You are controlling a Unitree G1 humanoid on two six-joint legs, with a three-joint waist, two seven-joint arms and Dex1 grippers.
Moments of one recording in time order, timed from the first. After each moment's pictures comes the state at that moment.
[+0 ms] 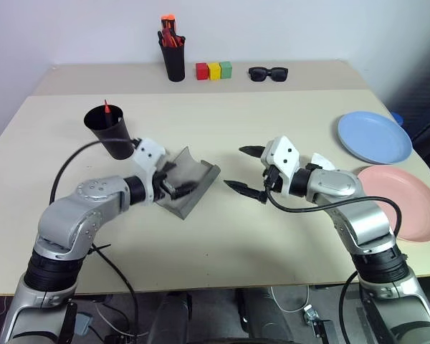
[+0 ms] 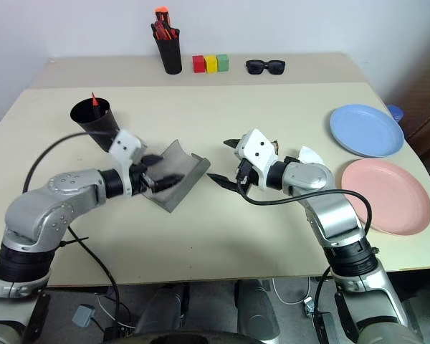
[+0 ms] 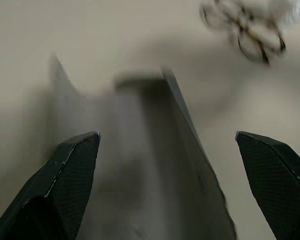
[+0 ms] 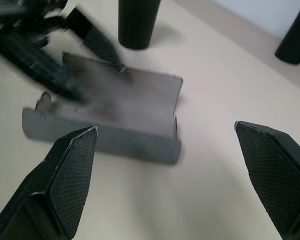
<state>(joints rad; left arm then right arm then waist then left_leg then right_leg) -0.42 0.63 -0.05 -0.40 -0.60 1.07 -0.48 -0.43 -0.57 0.15 -0.31 0.26 0.48 0.80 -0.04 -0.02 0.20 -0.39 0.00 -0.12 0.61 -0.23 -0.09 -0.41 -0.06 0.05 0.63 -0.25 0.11</state>
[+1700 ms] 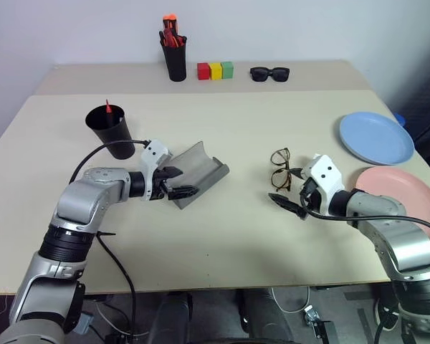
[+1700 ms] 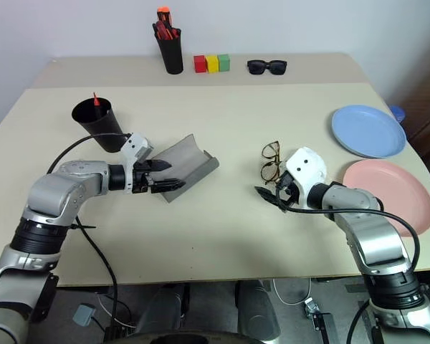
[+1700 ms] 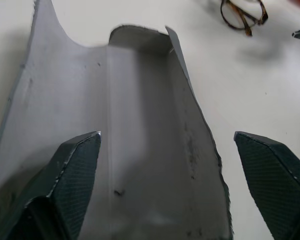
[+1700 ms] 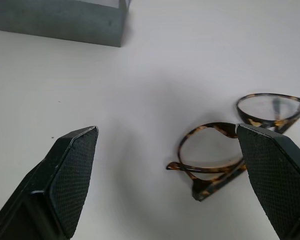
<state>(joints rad) -0.55 0.63 -0.11 -0.08 -0.41 0.91 -0.89 -0.21 -0.68 -0.01 -0.34 0.28 0.63 0.68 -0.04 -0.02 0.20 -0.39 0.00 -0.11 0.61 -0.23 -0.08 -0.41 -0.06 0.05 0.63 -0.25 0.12</state>
